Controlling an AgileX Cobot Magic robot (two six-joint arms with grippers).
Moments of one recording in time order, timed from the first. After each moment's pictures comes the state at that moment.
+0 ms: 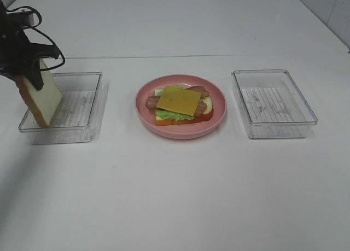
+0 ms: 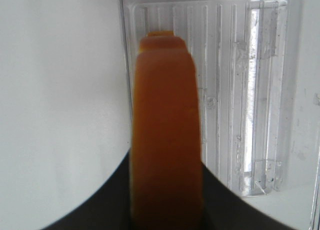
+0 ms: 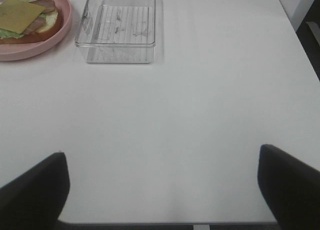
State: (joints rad) left arm -0.01 2.20 -1.78 -0.13 1.07 0.00; right arm 0.09 0.00 -0.46 -0.06 1.11 0.03
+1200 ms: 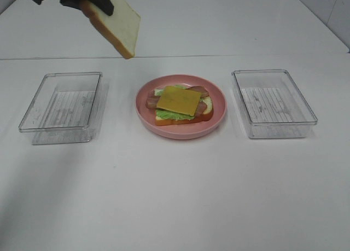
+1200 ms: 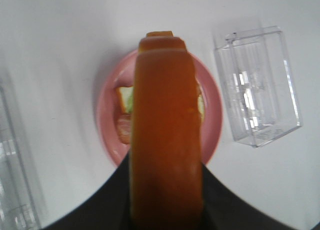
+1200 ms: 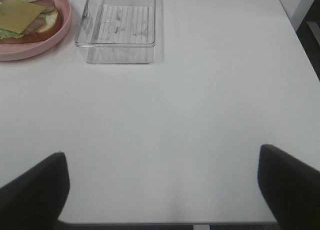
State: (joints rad) left arm -0.22 2.07 -1.99 -0.50 1.08 0.00; right arm 0.09 0.00 -0.46 -0.06 1.11 0.03
